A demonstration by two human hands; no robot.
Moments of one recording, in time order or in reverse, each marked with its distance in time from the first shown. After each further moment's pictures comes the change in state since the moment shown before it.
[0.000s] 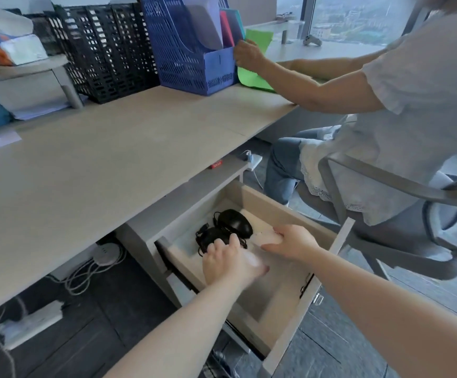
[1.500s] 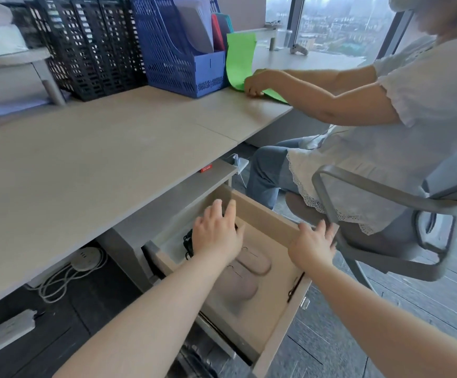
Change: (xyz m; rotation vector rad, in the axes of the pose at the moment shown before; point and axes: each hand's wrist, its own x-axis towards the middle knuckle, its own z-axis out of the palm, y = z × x) left_hand 0.033 0.007 -0.040 0.039 0.311 0.326; right_hand -0.028 0.014 -0.017 0.012 0.319 0.358
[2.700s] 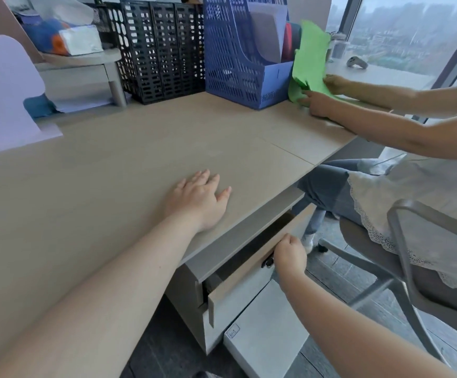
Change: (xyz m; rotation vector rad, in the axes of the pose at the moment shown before) left_hand 0.086 -0.172 -0.083 0.034 -0.122 -0.126; right_hand 0.015 -0.178 0.093 0.750 -0.060 0.150
